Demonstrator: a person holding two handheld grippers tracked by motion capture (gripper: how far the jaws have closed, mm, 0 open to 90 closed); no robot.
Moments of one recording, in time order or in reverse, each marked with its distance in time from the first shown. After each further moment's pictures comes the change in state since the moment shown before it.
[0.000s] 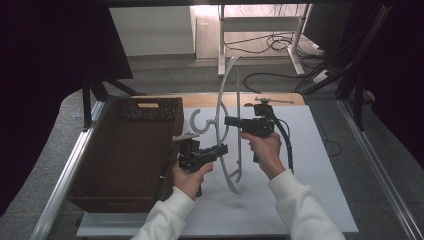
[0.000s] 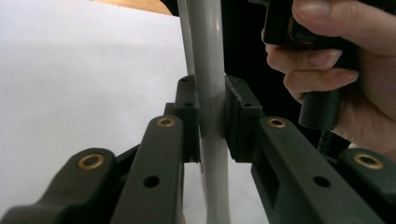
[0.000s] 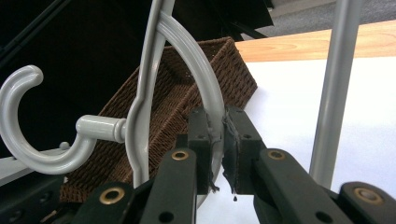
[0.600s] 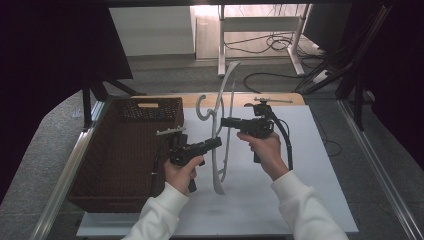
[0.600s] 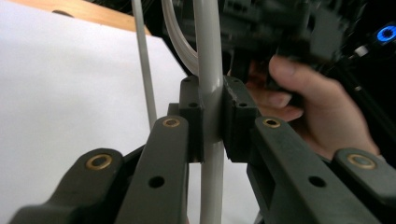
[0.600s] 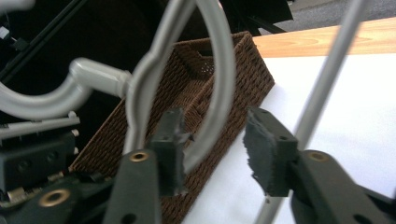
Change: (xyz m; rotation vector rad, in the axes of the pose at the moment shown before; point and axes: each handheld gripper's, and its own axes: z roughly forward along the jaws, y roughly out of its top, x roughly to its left) left arm 0.008 0.018 -0.024 -0.066 -0.118 -0.061; right arm -0.001 0.000 0.001 0.025 0.069 -0.002
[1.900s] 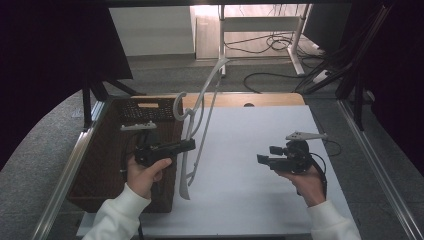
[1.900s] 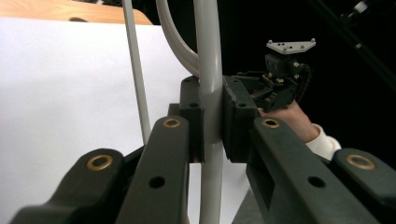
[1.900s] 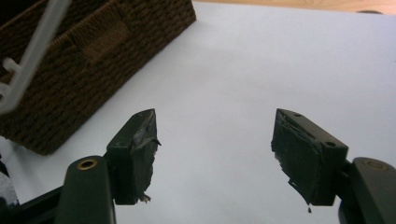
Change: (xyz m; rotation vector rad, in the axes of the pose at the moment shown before) left arm -0.013 0.027 -0.083 0.123 0.034 0.150; right arm -0.043 -0.080 -0.090 0.100 -0.250 -0.256
